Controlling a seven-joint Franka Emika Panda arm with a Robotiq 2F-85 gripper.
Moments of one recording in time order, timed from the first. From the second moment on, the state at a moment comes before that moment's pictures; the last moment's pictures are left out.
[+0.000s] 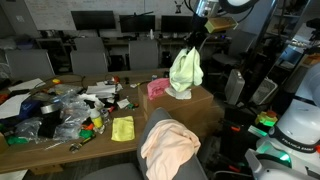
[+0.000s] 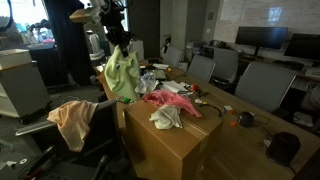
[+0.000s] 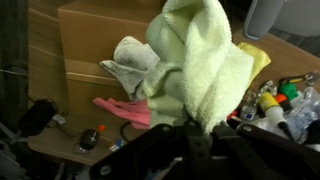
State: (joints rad) arm -0.11 -0.47 -0.02 -2.49 -0.22 2.27 0.43
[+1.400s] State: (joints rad) arm 0.22 -0.45 0.24 -2.53 -0.09 2.17 0.20
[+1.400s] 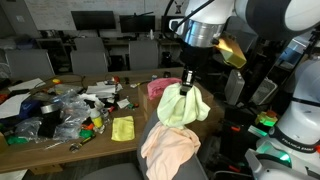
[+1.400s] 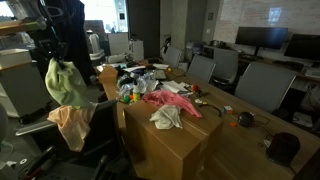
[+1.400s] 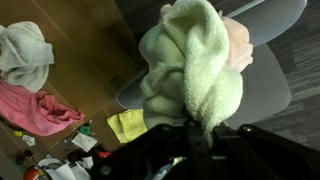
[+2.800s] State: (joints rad) arm 0.23 -0.12 0.27 -2.45 -0.06 2.19 0.24
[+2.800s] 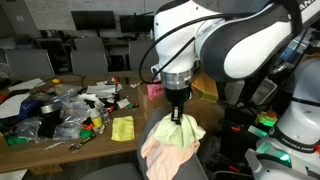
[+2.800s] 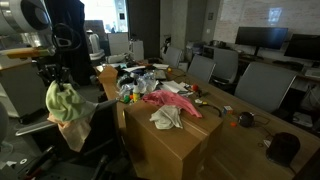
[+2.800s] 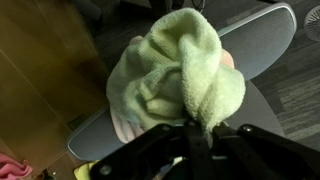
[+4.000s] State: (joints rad) arm 0.26 0.09 0.27 -2.36 -0.13 2.19 0.37
